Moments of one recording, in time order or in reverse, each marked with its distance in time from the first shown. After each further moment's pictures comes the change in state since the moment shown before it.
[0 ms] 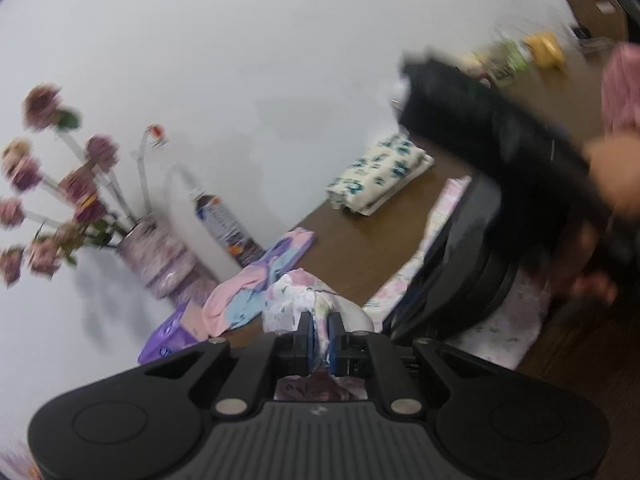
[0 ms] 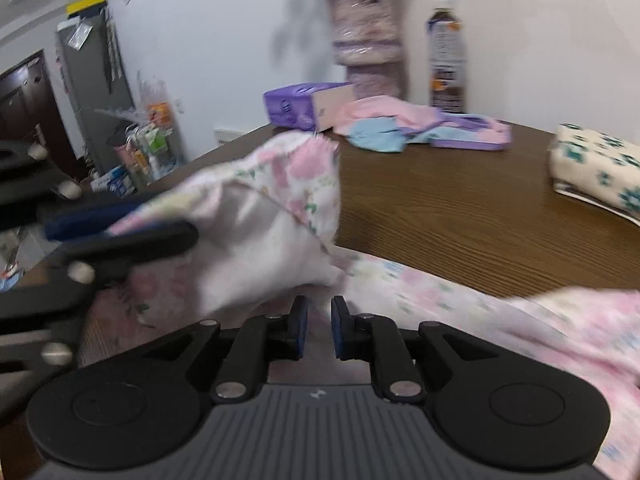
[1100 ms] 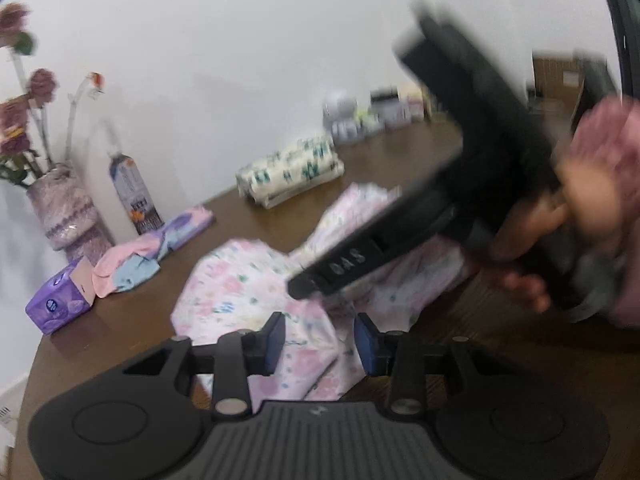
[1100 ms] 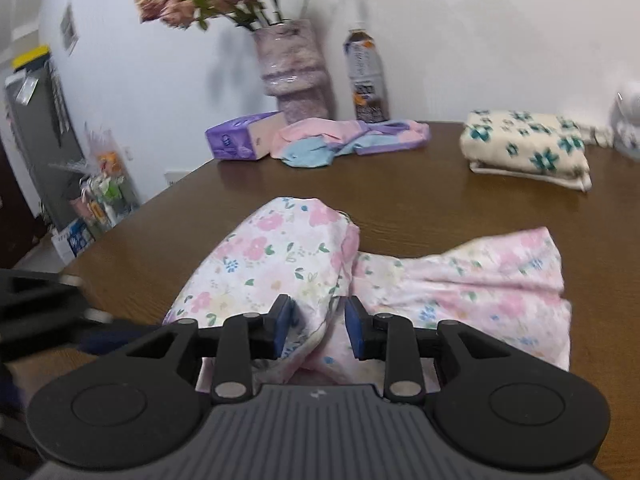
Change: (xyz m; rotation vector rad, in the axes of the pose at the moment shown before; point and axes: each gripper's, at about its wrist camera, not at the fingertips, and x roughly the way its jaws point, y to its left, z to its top) left arm -0.026 0.003 -0.027 -0.256 -0.040 -0.332; right arm -0.040 -0.012 -0.018 0.150 -0.101 -0.121
